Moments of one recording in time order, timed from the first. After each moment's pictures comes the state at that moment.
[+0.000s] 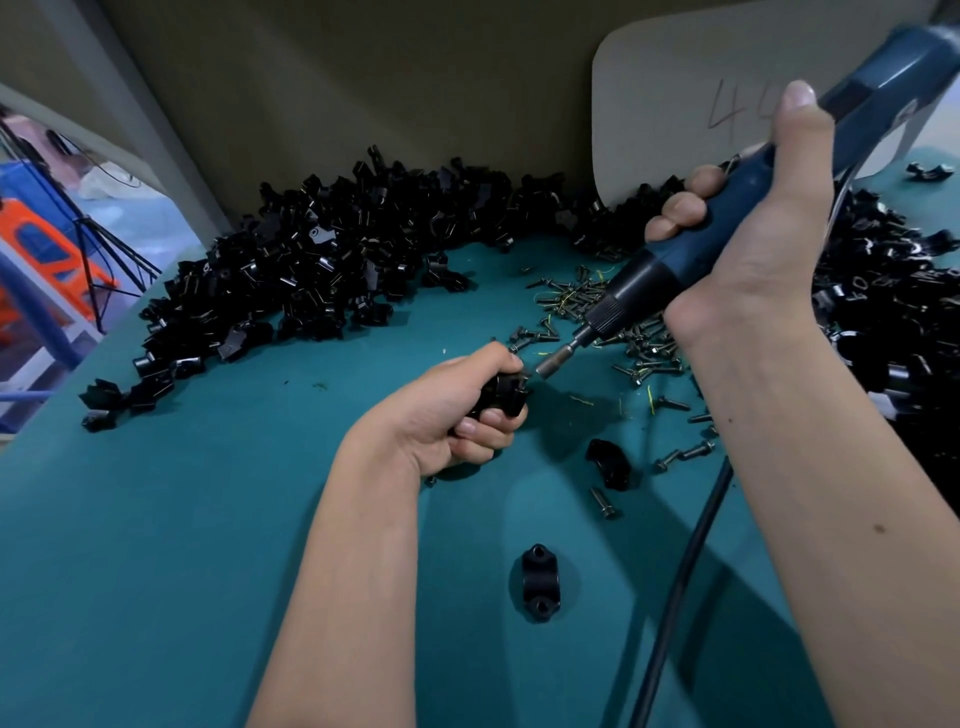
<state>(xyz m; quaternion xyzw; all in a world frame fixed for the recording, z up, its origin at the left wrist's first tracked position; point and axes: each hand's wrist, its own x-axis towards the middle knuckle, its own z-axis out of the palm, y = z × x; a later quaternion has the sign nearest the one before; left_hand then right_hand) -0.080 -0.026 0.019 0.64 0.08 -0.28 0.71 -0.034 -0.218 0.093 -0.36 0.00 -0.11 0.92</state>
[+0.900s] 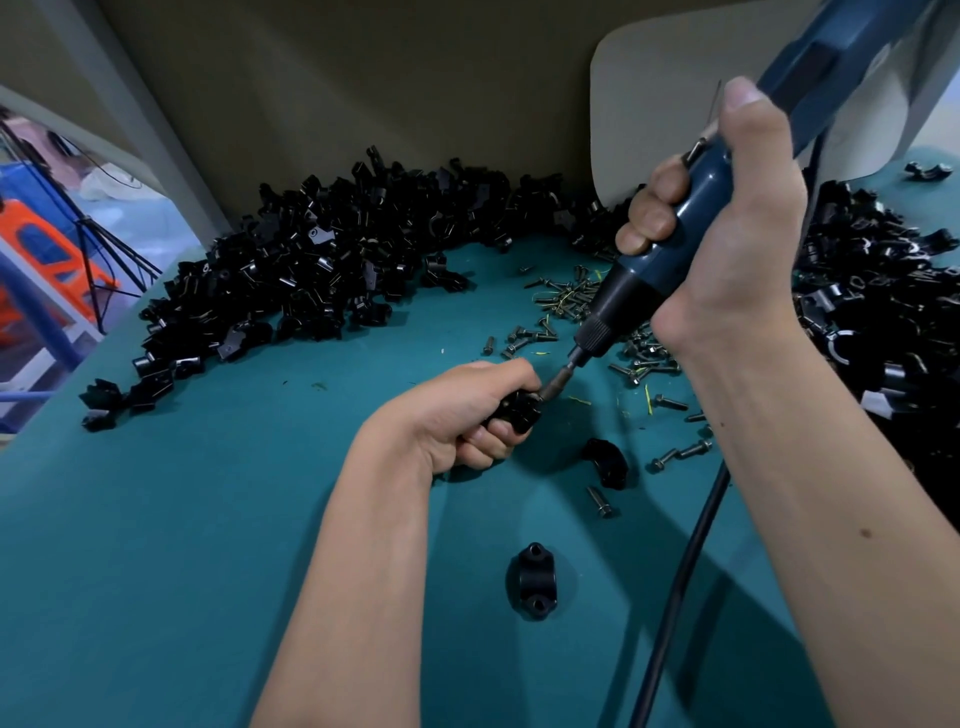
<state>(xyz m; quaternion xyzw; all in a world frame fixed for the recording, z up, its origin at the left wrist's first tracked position) -0.079 -0.038 0.024 0.72 0.08 -0.30 0.63 -0.043 -0.212 0.095 -0.43 -0.11 -0.11 0.89</state>
